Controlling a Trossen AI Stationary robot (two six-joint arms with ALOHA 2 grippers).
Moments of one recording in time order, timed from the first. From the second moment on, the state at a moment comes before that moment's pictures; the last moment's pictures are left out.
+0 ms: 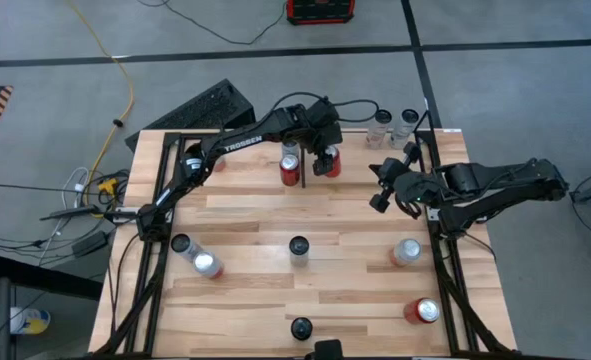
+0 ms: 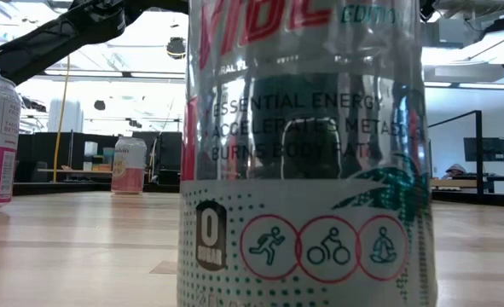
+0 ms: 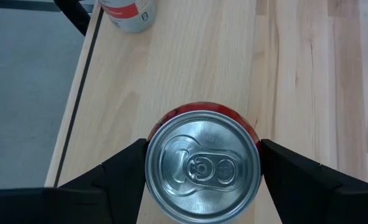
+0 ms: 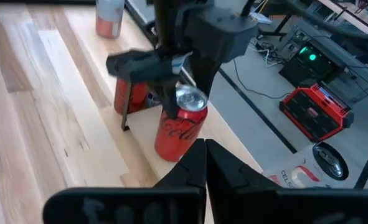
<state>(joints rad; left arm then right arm) 0.40 2.33 2.36 -0.88 0.07 0.25 0.14 1.00 1.06 -0.80 0.81 0.21</state>
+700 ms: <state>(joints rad) 0.40 2.32 2.36 -0.87 0.06 0.25 0.14 1.00 1.06 -0.81 0.81 0.22</state>
